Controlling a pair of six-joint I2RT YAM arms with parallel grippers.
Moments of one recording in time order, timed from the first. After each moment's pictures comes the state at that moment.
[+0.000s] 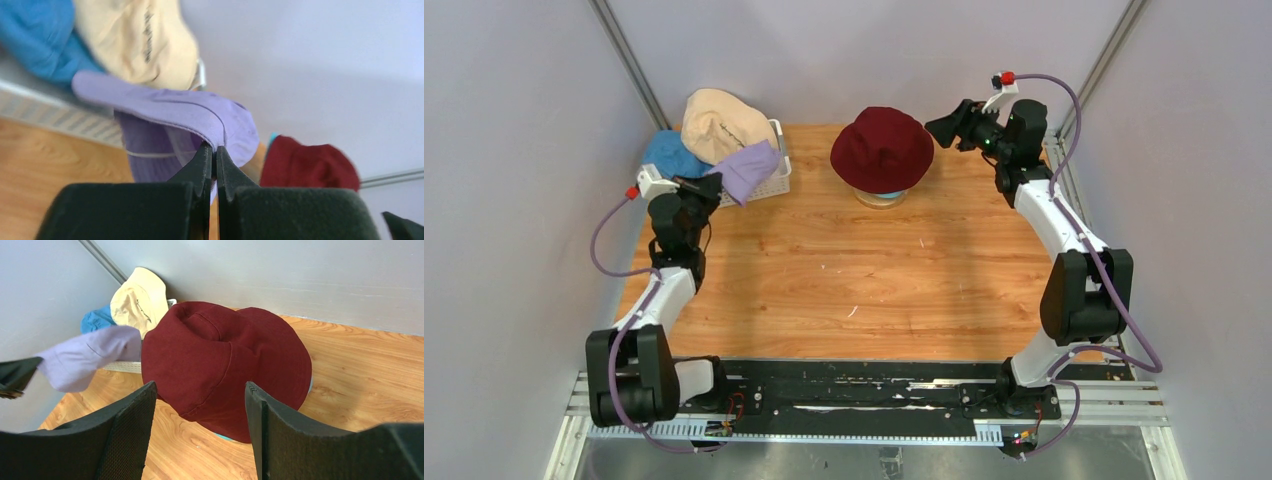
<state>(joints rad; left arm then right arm) 0.12 1.24 0.55 0.64 0.06 -0.88 0.09 1.65 1.34 0.24 -0.57 0.38</state>
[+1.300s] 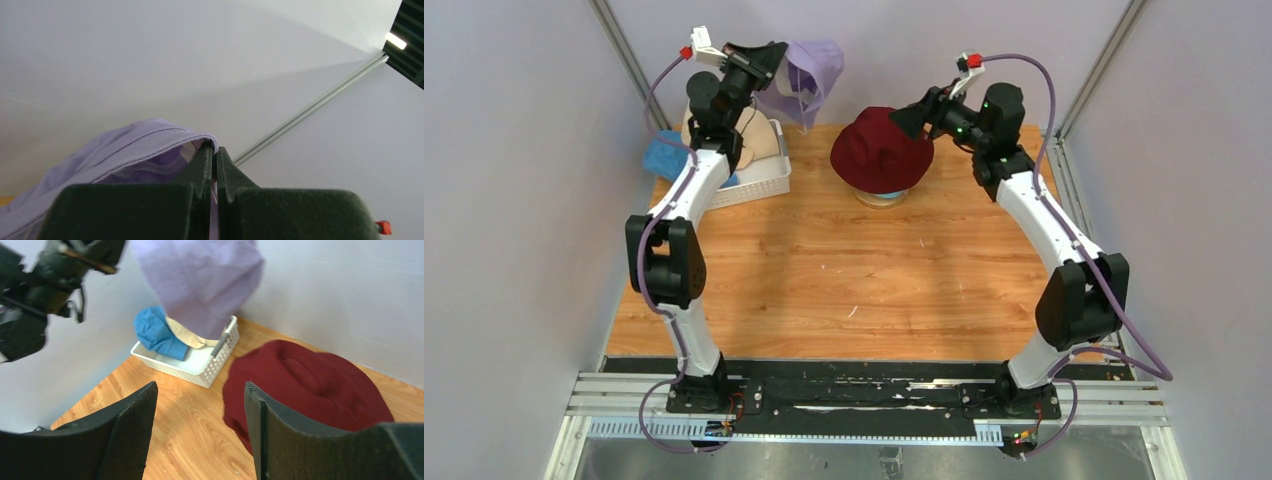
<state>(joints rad) -0.10 1.85 1.62 0.64 0.29 -1.05 0.24 1.63 1.47 0.21 -0.60 0.36</state>
